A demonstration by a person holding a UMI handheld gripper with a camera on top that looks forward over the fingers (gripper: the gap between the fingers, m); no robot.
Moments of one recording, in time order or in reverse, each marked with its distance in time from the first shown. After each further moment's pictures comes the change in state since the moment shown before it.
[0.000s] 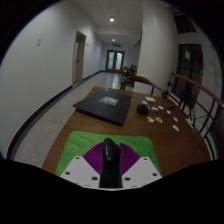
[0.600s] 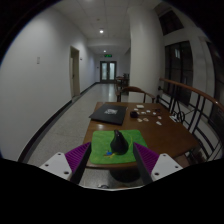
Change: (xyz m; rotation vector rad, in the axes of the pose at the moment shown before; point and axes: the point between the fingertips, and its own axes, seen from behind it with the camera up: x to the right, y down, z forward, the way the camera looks) arm -0.032 -0.010 -0.211 0.104 0.020 0.120
